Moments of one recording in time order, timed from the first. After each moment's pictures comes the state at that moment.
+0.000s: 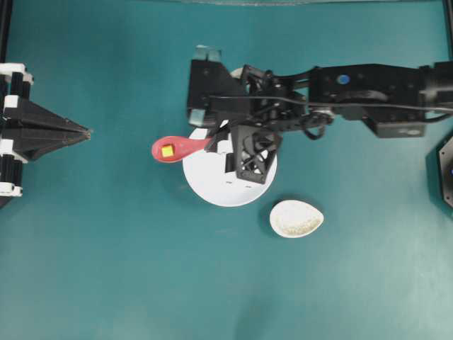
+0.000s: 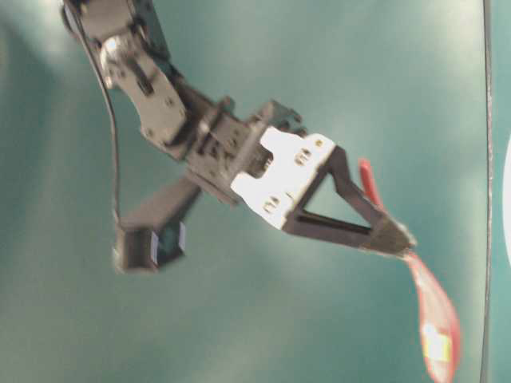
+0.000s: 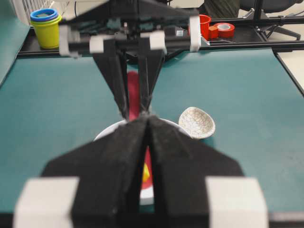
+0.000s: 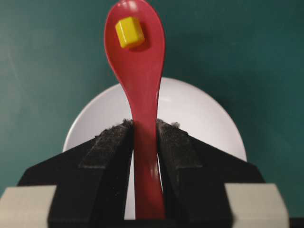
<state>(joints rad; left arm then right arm) 0.00 -0.97 1.18 0.02 -0.17 0.03 -0.07 0.05 0.23 0.11 0.56 -0.01</state>
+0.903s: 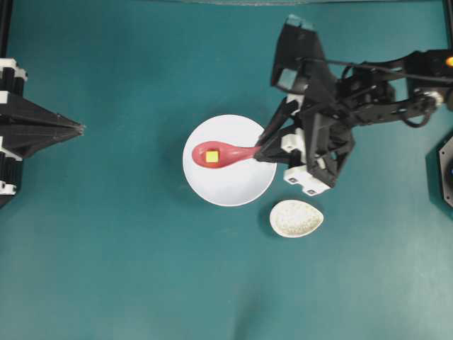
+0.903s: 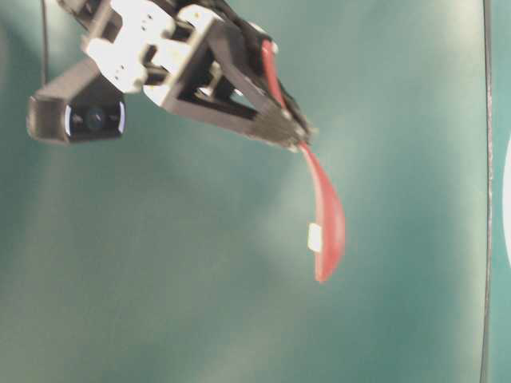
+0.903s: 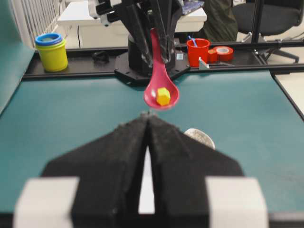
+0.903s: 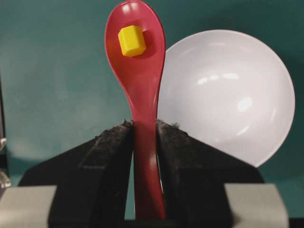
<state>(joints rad) 0.00 -1.00 1.18 0.02 -0.21 0.04 -0.07 -0.26 0.41 0.31 0.62 0.08</state>
